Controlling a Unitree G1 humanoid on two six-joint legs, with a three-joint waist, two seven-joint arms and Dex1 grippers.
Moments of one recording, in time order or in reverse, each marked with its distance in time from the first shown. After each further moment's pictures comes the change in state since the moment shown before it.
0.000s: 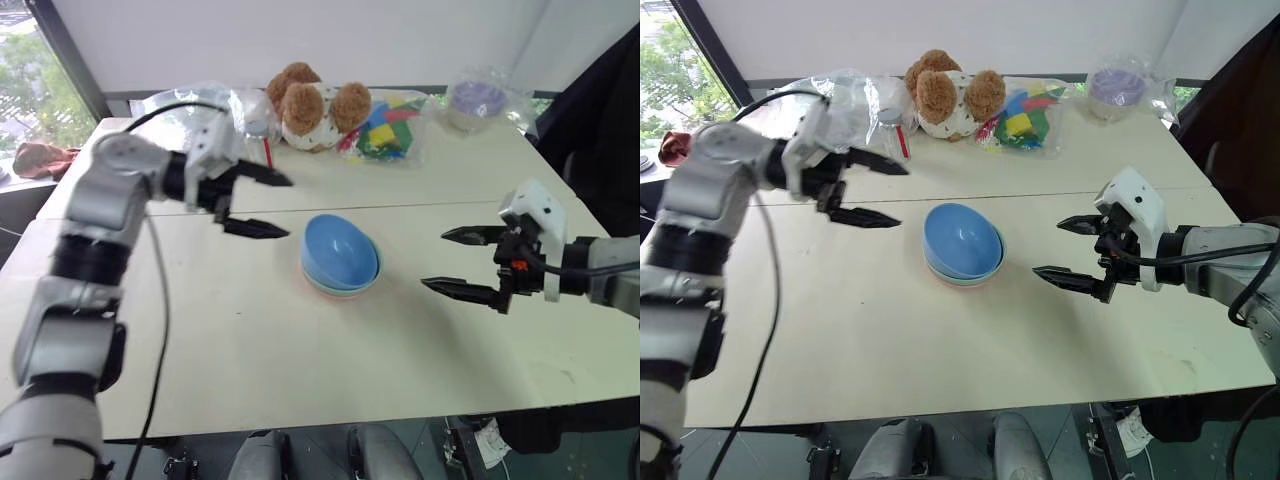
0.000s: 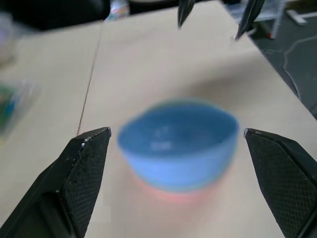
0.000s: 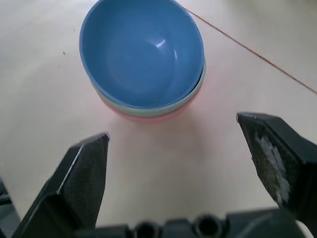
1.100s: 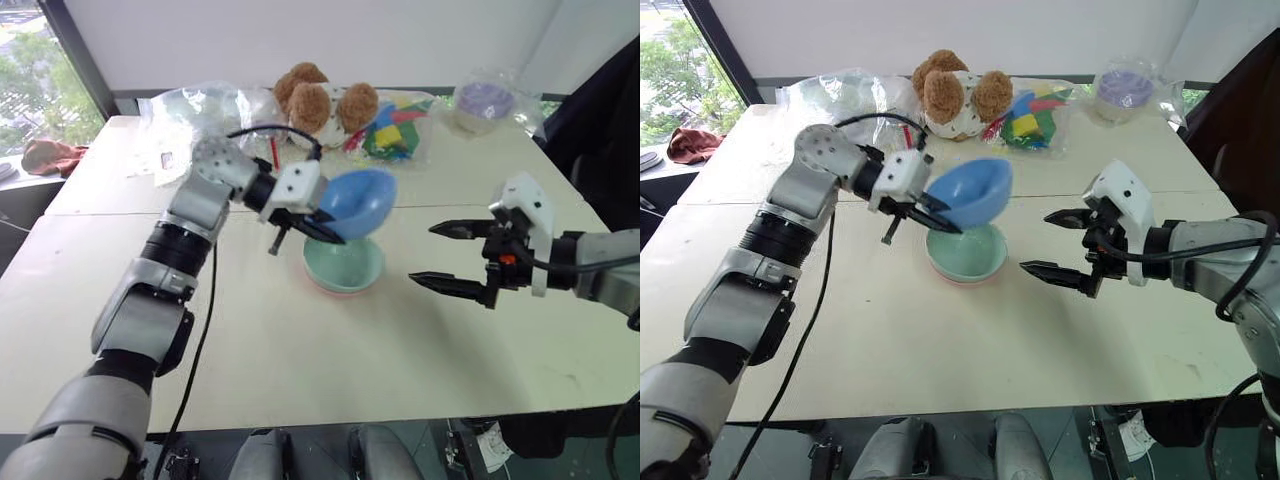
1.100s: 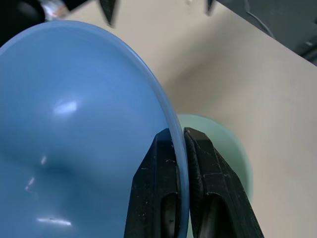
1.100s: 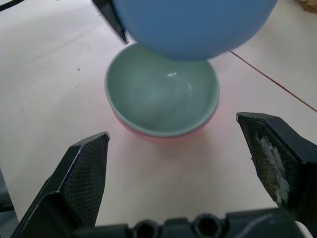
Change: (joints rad) left arm -0.243 -0.344 -0.272 0.304 0.252 -0.470 -0.110; right arm -0.042 0.079 -0.017 -0.071 0.029 0.075 -0.058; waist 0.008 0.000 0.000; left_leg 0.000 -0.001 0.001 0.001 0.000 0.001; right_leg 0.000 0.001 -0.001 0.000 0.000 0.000
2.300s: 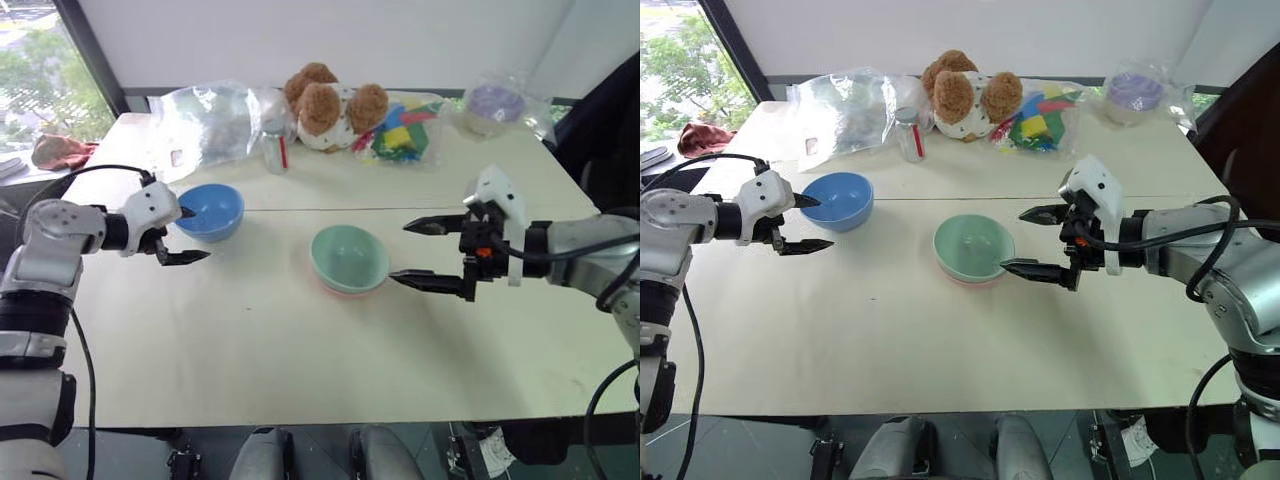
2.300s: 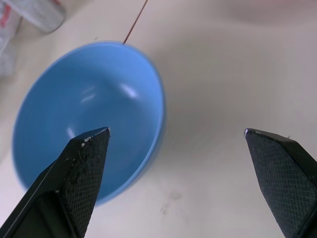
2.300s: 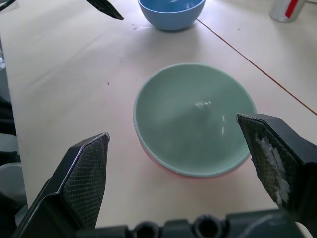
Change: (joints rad) left arm 0.408 0.432 0.323 0.028 0.118 0.091 0.416; right arm -0.169 0.054 0.177 0.108 -0.040 -0.075 0.090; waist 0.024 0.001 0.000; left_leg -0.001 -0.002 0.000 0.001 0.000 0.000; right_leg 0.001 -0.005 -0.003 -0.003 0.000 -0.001
